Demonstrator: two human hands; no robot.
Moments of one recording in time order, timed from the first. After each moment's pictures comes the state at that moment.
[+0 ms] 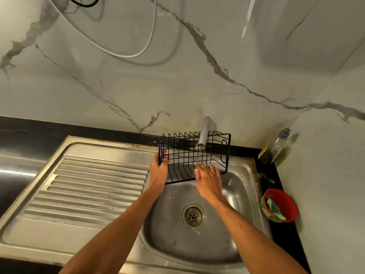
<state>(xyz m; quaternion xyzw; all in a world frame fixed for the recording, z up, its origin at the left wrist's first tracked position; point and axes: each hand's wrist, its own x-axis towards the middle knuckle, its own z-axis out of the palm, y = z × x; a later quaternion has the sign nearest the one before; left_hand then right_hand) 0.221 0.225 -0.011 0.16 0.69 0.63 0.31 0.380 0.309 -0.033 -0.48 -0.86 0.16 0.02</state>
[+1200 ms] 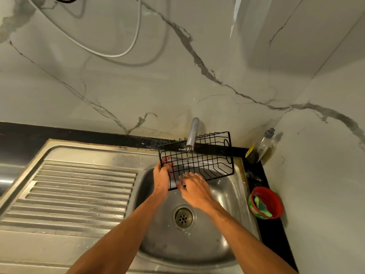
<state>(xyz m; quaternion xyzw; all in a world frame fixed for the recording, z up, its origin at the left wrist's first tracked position) 0.260 0.249 -0.030 0.09 0.63 0.66 0.39 0.387 0.289 -0.022 -0.37 -0.91 0.17 -0.01</state>
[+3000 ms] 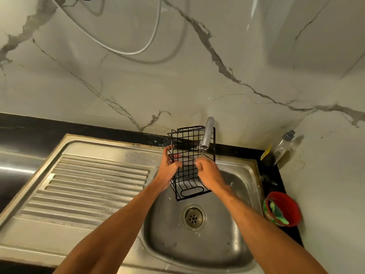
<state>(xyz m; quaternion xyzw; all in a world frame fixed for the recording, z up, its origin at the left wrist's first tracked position) 0.218 0.245 -0.008 0.23 0.64 0.59 0.43 0.360 0.335 -0.008 -0.39 -0.87 0.29 0.08</state>
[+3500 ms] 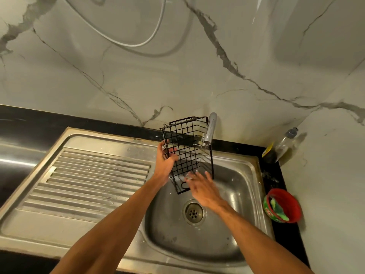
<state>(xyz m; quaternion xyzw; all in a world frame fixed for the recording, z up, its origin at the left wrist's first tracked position) 0.210 0.243 -0.022 0.16 0.64 0.64 0.40 0.377 0.291 -0.056 -0.33 -0.92 0.18 -0.09</state>
